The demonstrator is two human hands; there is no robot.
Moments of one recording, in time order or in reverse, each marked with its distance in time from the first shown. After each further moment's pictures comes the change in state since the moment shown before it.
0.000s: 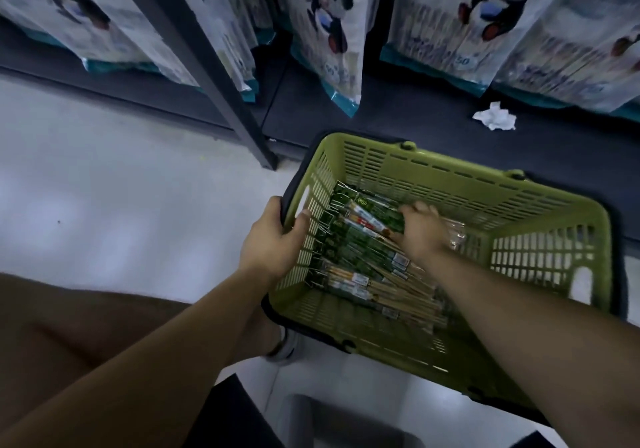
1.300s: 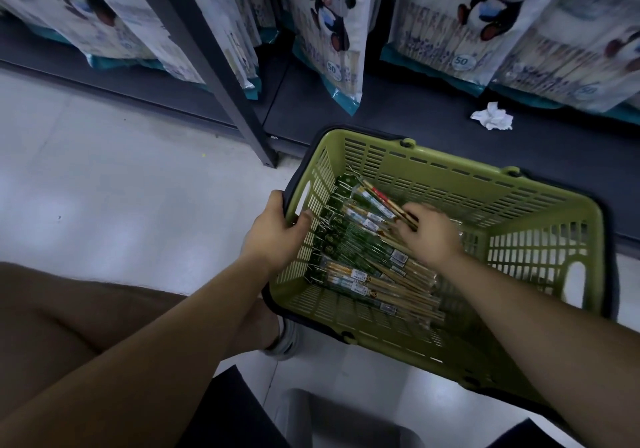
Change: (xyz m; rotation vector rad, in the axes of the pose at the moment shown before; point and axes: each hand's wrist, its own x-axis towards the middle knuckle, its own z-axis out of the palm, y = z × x) left_hand 0.004 -0.001 -0.001 0.039 -0.052 0.016; right_hand -0.033 0.005 -0.030 0.305 0.127 -0.107
